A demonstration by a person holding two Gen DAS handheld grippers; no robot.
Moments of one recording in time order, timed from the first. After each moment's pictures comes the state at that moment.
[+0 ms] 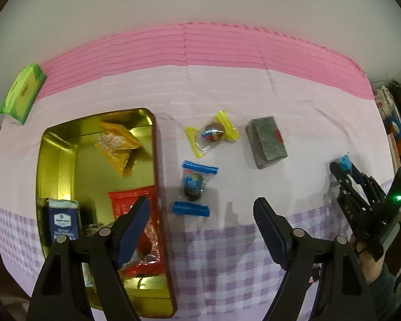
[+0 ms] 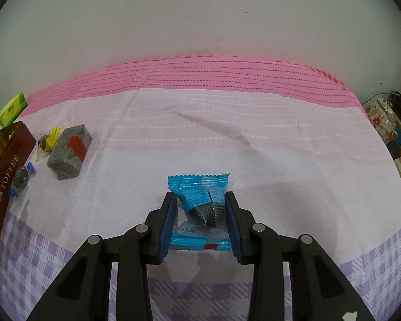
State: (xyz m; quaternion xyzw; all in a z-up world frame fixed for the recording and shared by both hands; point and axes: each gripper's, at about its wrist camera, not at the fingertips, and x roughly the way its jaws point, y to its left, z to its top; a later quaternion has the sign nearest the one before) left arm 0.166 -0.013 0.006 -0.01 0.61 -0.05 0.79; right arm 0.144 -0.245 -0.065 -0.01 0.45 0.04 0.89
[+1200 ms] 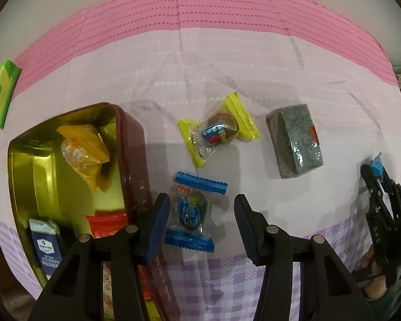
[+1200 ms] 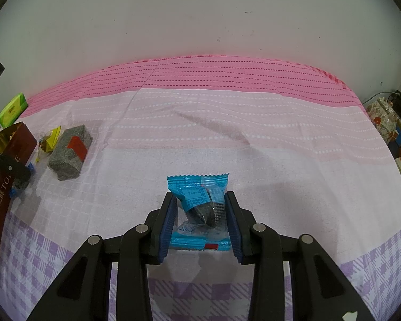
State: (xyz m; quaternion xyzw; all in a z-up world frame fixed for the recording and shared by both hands) left arm 0.229 -0.034 -0.057 0.02 0.68 -0.04 0.73; right arm 0.144 -0.246 -0.064 -0.01 0.45 0.04 0.89
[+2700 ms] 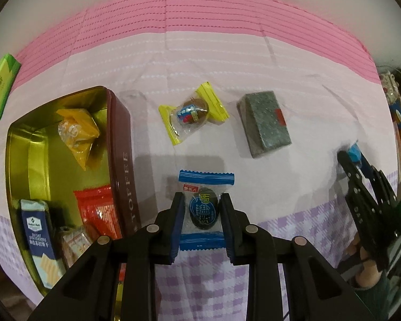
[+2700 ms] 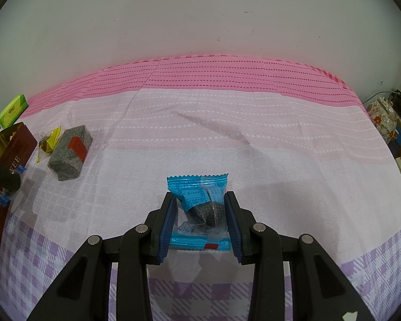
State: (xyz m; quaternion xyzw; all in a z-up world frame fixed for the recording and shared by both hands) left arm 0.189 -0.033 -0.055 -0.01 0.66 -0.06 0.74; right arm 0.144 -0.246 -0.064 -0.01 0.45 0.04 0.89
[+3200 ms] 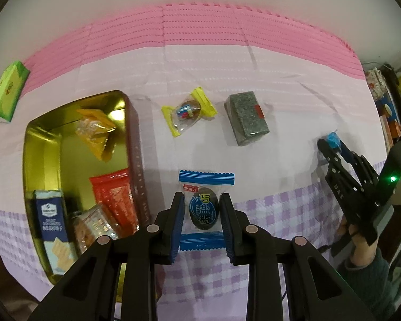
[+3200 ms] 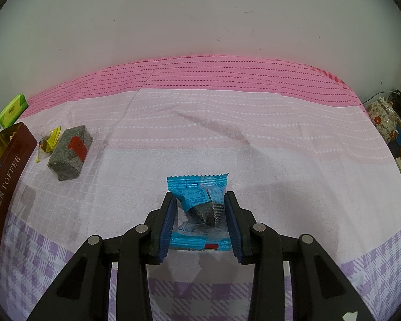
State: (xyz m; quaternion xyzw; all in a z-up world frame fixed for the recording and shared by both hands) left arm 0.163 -0.021 -0.016 0.00 0.65 -0.07 0.76; right arm 0.143 -0.246 -0.063 -0.01 0.45 0.04 0.89
